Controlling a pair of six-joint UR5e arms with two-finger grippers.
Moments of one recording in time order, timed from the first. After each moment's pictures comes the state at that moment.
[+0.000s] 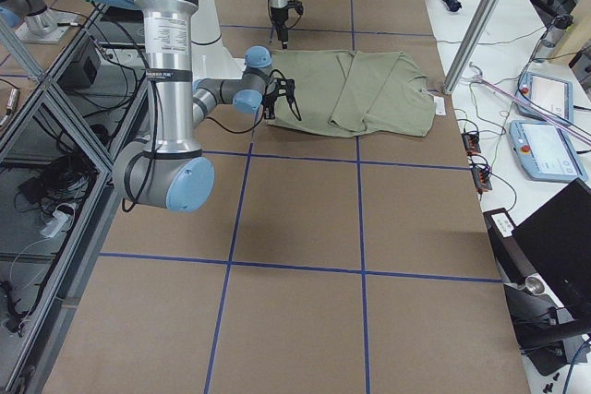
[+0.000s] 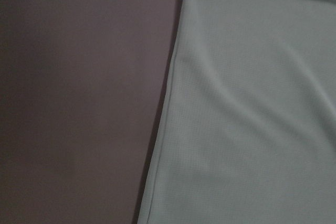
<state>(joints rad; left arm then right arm) -0.25 -1.79 -2.01 -1.84 -1.70 -1.76 0.33 -1.54 2.07 -1.17 1.76 1.36</state>
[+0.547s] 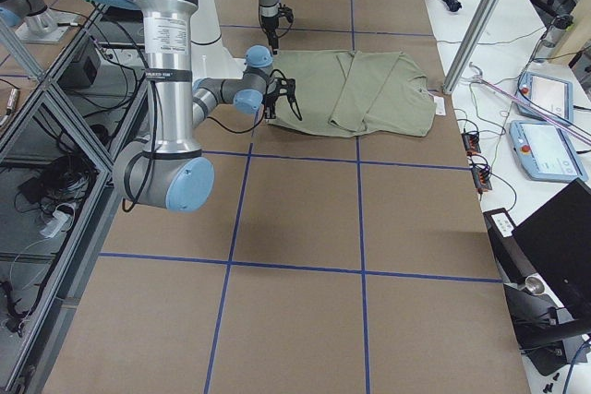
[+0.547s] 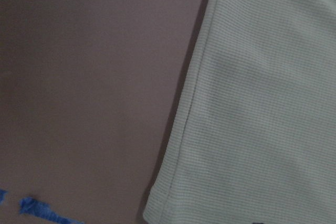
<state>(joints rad) -0.20 -1.81 -2.00 -1.75 -1.65 -1.78 0.34 -1.54 2.08 -1.17 1.77 1.36</state>
